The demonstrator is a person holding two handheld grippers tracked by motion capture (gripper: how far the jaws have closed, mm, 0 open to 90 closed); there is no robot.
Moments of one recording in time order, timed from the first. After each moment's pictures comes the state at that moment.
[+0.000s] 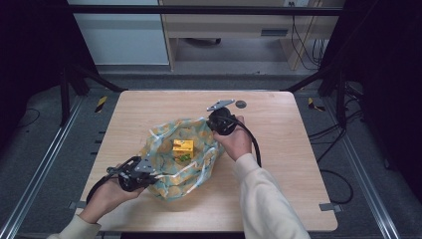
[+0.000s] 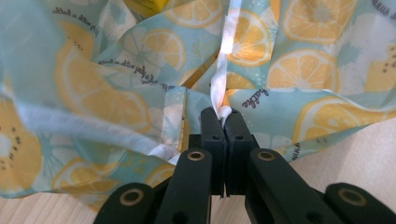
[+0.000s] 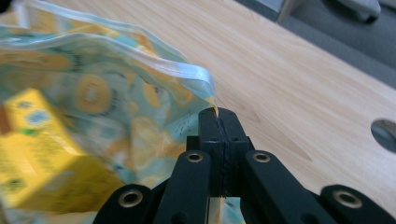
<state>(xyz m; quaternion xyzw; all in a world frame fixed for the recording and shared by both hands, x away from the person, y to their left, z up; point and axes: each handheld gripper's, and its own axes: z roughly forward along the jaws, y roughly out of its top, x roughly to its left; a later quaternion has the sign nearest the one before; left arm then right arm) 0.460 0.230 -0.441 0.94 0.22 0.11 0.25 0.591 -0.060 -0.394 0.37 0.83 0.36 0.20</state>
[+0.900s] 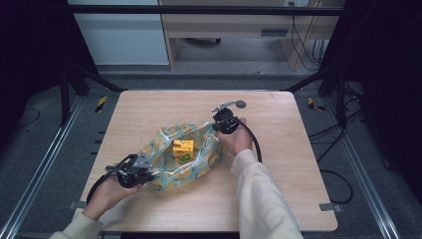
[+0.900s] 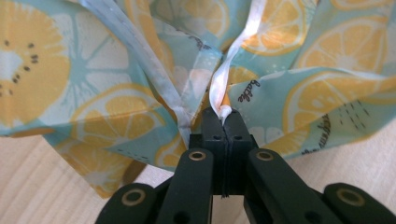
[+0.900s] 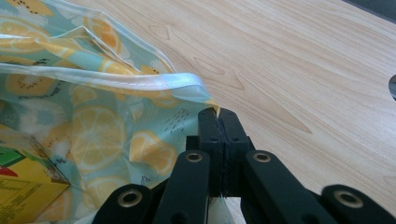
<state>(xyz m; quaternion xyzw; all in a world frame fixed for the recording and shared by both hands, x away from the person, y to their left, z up) 0.472 0.246 -0.457 0.93 0.26 0.12 0.24 0.625 -0.071 -0.435 0.40 0.83 0.33 0.18</state>
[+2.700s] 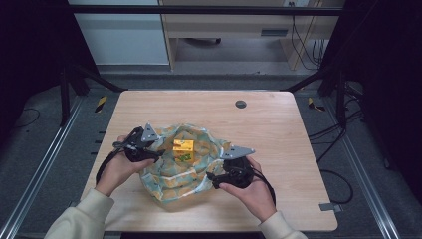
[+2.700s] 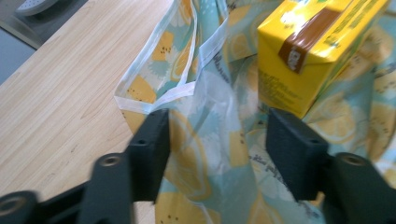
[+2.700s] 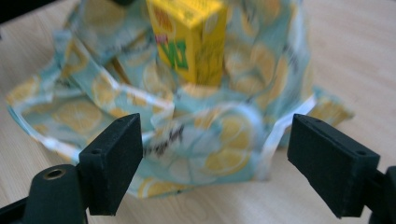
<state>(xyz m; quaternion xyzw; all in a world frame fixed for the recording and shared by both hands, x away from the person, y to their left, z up) 0.526 0.219 -0.411 0.89 0.27 0.24 0.27 0.450 -0.090 -0.422 0.36 0.83 0.40 0.16</state>
